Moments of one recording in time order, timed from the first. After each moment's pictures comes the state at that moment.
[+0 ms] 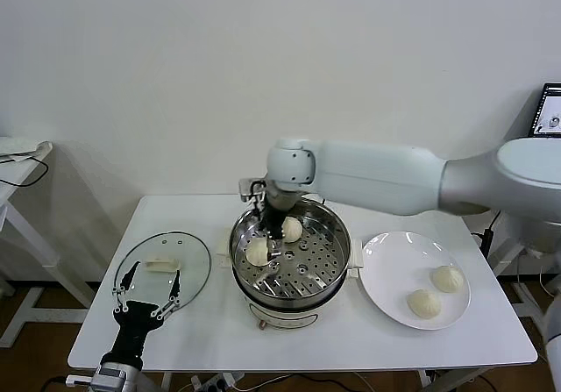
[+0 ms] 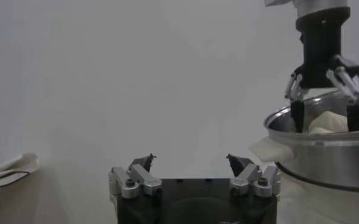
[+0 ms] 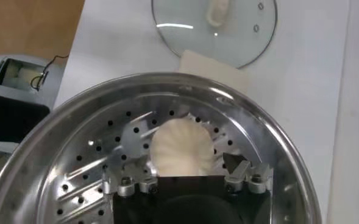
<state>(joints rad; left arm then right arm) 1.68 -1.47 -0.70 -2.11 0.13 -0.14 0.11 0.63 1.19 -1.35 1.36 0.61 -0.58 -1.01</state>
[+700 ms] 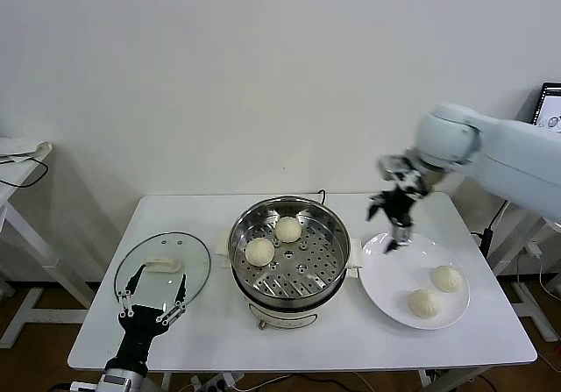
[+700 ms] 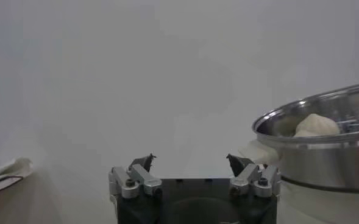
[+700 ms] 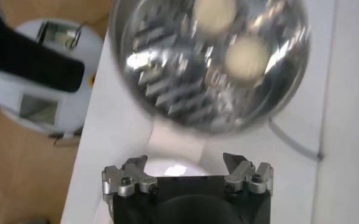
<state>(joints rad) 1.71 -1.47 -0.67 -2.13 0.15 -0.15 0.11 0.58 0.58 -1.24 1.52 0.23 -0.30 -1.31</state>
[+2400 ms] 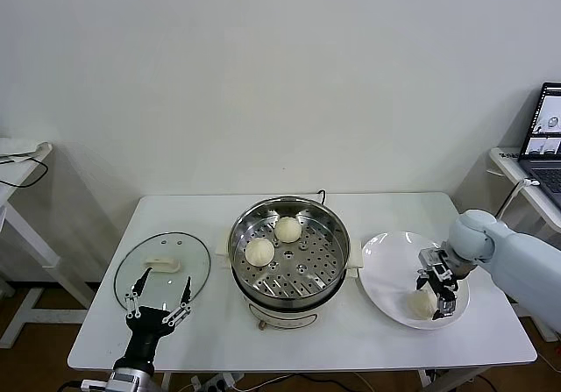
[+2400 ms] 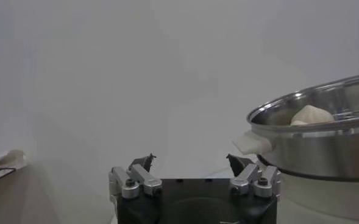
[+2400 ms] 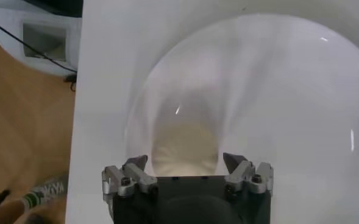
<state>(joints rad) 1.69 -1.49 -0.66 -2.08 0.17 -0.15 0.10 -0.18 0.58 -0.66 1.33 -0.23 -0.16 -1.28</state>
